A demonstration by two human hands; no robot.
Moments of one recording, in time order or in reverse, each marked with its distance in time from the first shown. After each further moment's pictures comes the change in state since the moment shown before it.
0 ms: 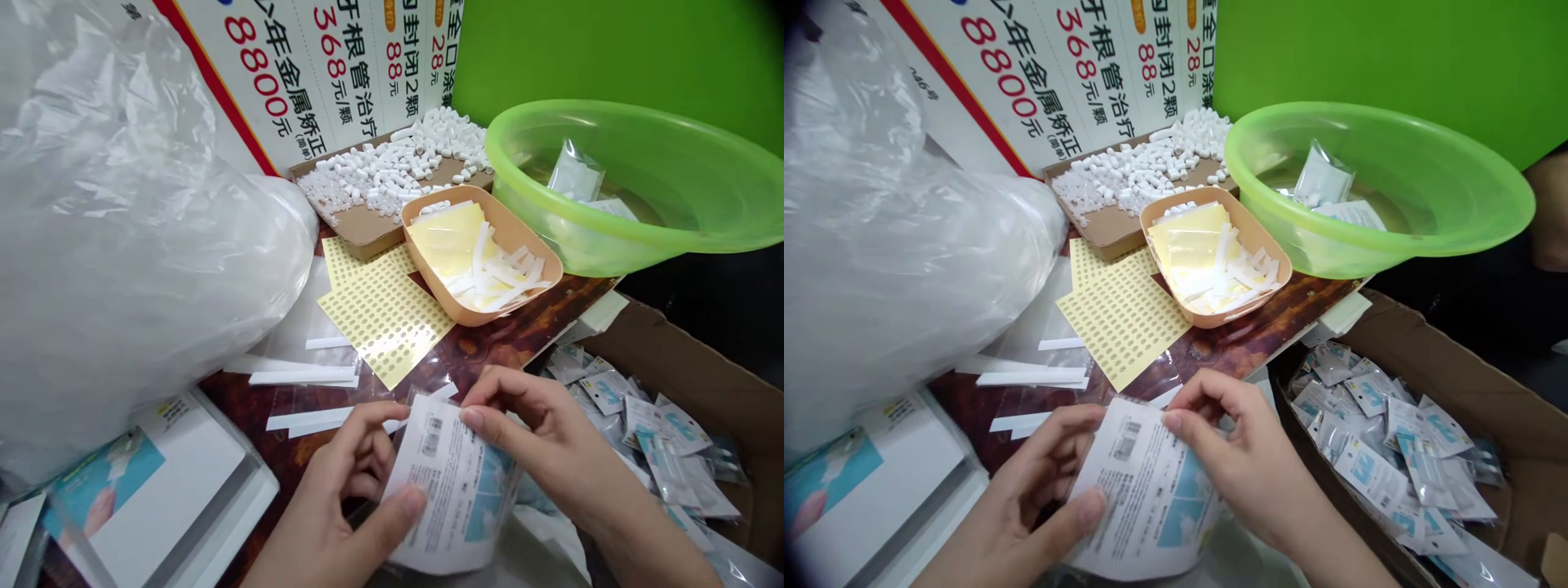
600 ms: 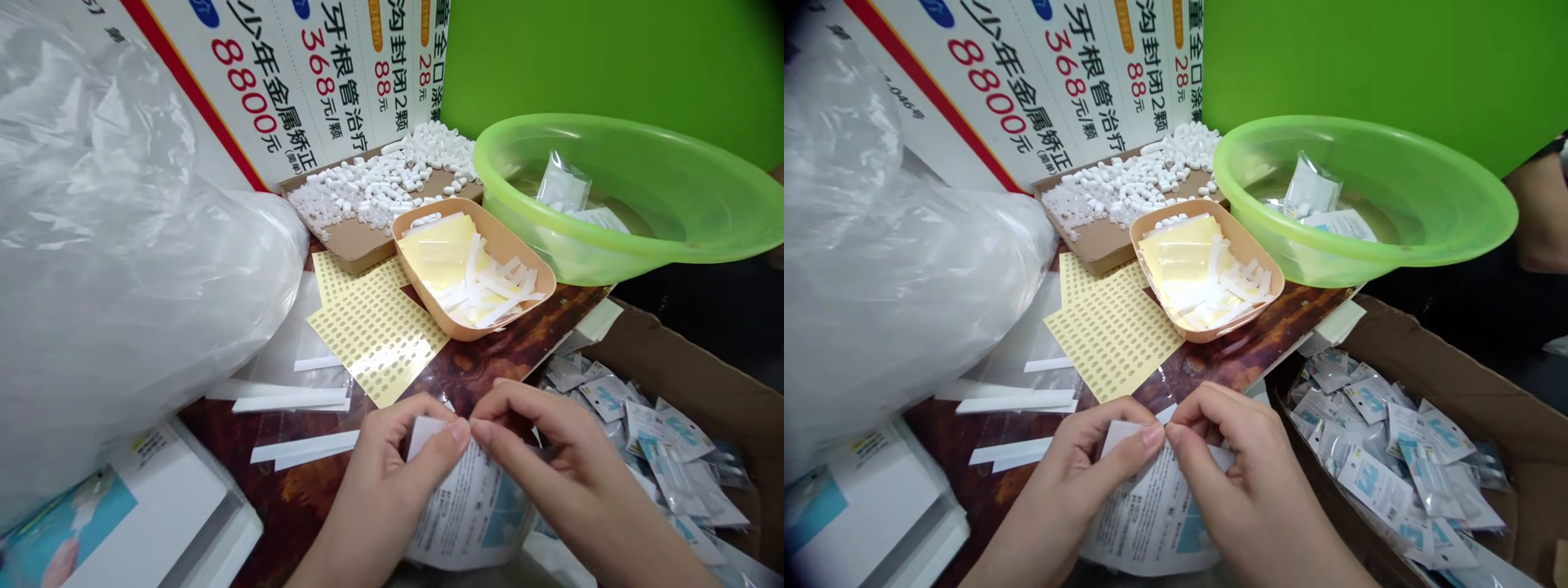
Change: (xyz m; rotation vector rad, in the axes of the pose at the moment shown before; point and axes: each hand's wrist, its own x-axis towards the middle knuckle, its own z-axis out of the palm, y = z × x) left_hand 0.043 0.022 0.037 -0.188 -0.181 -0.155; right_hand -0.006 -0.013 -0.004 -0.300 0.081 -0.192
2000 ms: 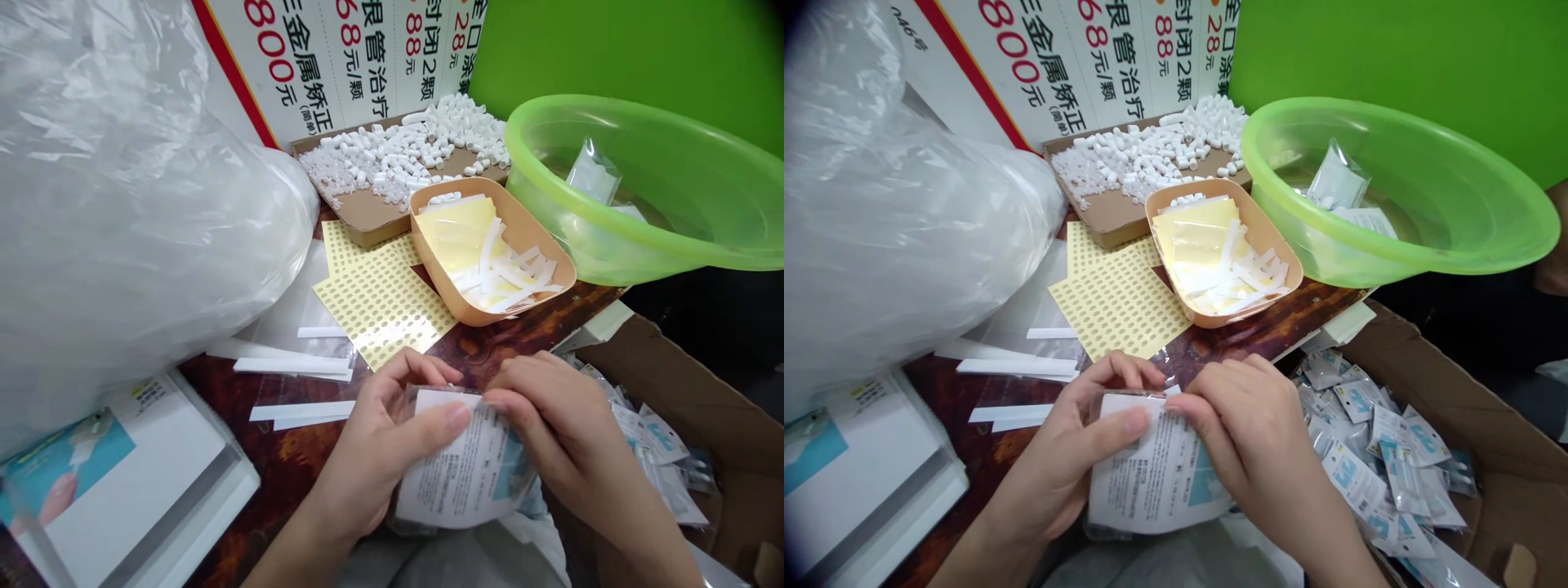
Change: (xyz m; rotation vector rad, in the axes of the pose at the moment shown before) left_hand 0.004 -0.004 -0.001 -0.380 -0.002 0.199; right_hand 0.012 0.009 -0.015 -0.508 -0.012 -0.405
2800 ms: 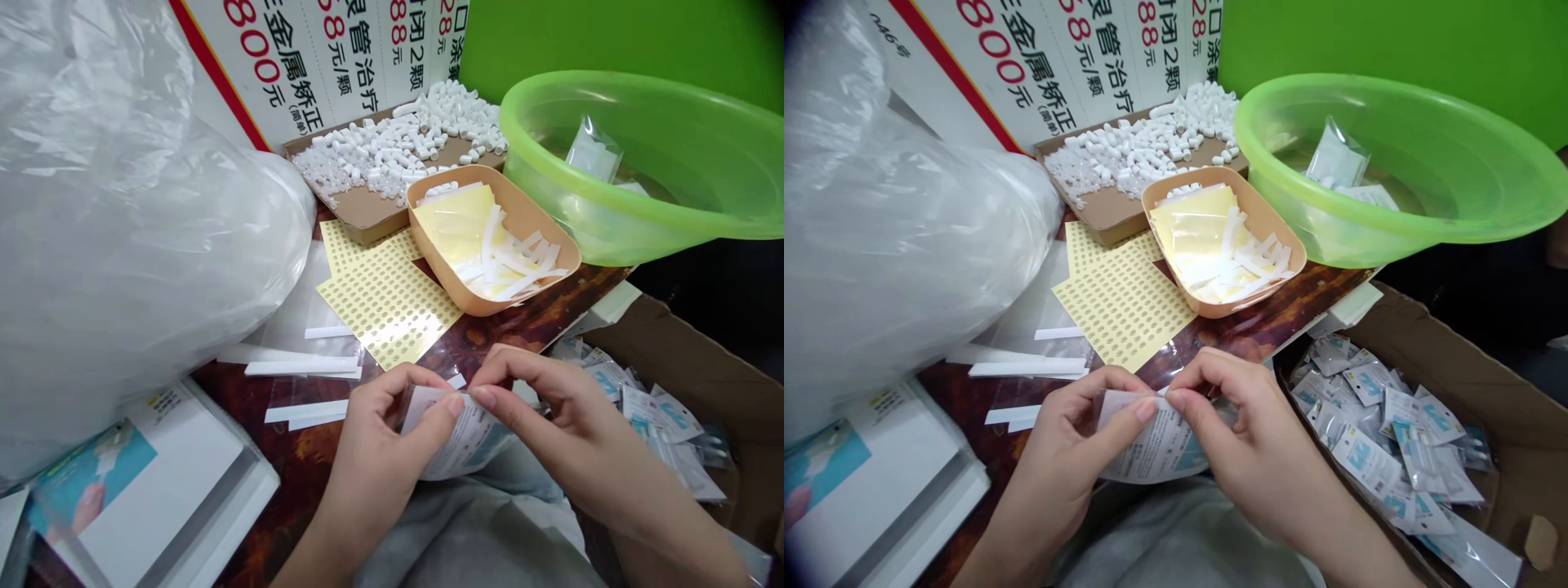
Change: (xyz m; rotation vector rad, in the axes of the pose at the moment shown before) left_hand -0.009 -0.001 -0.009 0.383 0.146 -0.021; right_hand 0.003 -0.017 0.012 0.603 -0.073 0.419
